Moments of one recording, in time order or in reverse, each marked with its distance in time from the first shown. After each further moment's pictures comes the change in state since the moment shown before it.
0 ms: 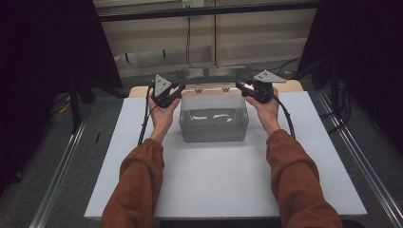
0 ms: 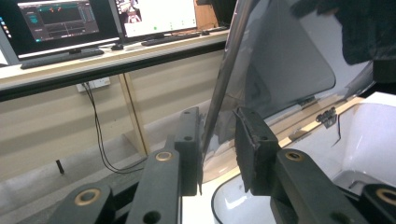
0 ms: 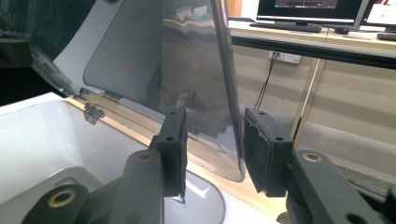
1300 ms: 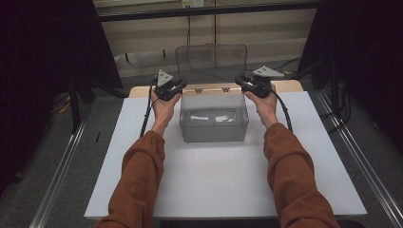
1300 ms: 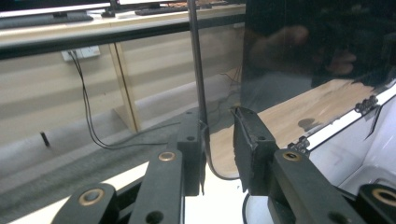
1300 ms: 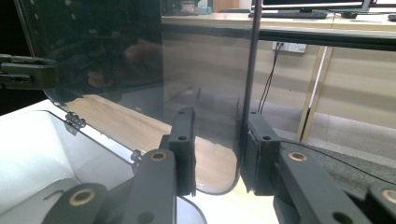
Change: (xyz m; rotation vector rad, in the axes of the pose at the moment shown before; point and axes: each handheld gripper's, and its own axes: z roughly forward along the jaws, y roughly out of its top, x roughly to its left) left arm 0.019 -0.010 0.036 0.088 -0.029 -0.109; right arm -0.014 -0.001 0.022 0.022 0.017 0.065
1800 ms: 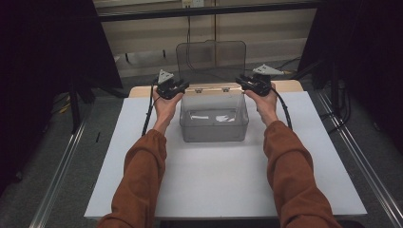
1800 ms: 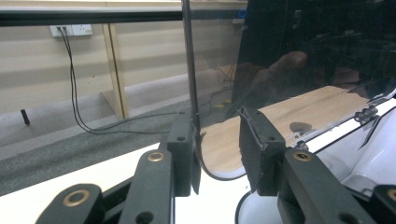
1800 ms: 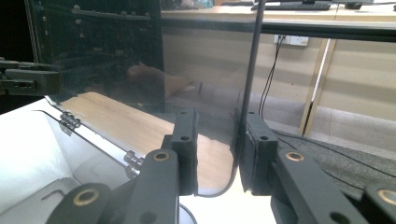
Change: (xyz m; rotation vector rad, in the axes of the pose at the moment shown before) left arm 0.001 0.000 0.009 0.048 -0.018 -0.088; right arm -0.006 0.003 0.005 0.027 0.008 0.014
